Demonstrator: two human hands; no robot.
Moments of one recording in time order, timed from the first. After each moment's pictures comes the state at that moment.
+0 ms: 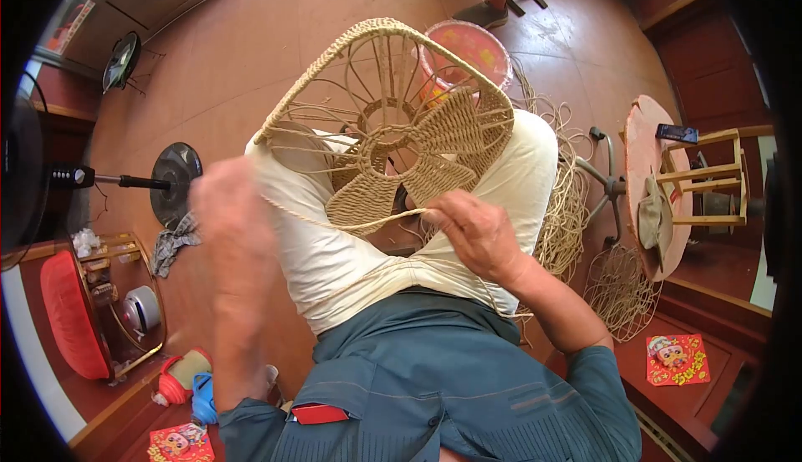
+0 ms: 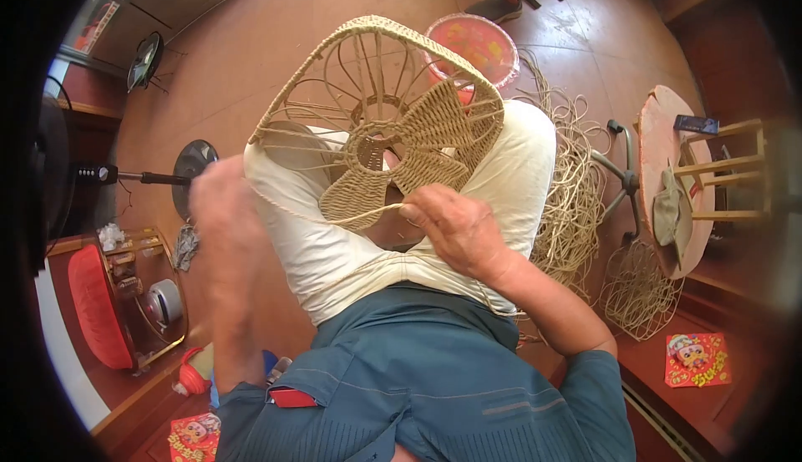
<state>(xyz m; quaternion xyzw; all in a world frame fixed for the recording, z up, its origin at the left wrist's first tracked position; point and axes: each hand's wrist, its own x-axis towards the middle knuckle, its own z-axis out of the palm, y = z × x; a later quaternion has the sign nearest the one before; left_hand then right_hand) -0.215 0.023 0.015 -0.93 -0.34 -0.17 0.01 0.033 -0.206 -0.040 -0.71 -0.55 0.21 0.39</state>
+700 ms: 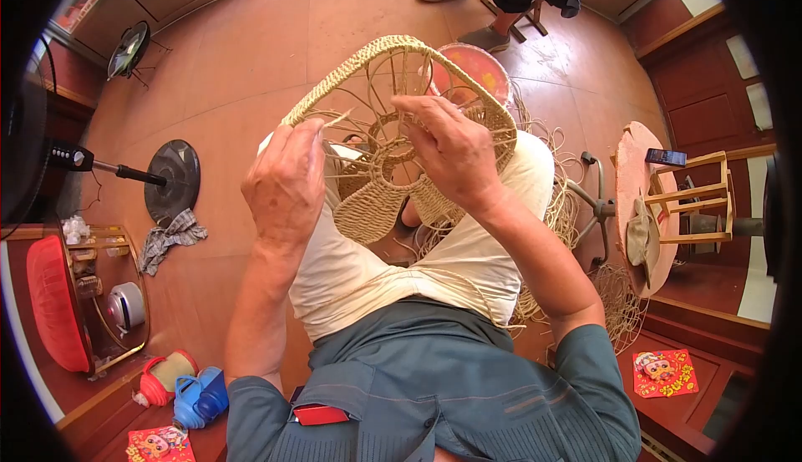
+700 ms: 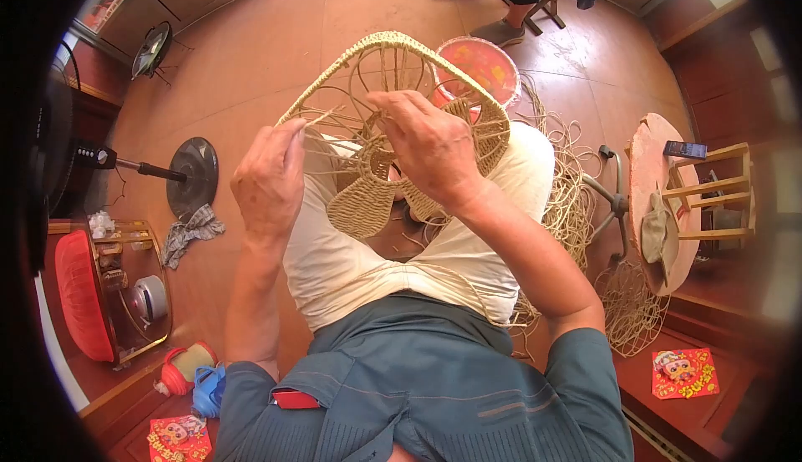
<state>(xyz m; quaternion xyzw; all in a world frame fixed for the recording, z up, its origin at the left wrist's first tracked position) -0.152 0.034 -0.015 -0.87 -0.34 -0.34 -0.09 0.065 -0.089 -0.022 -0.67 -0.62 -0.03 0.42</state>
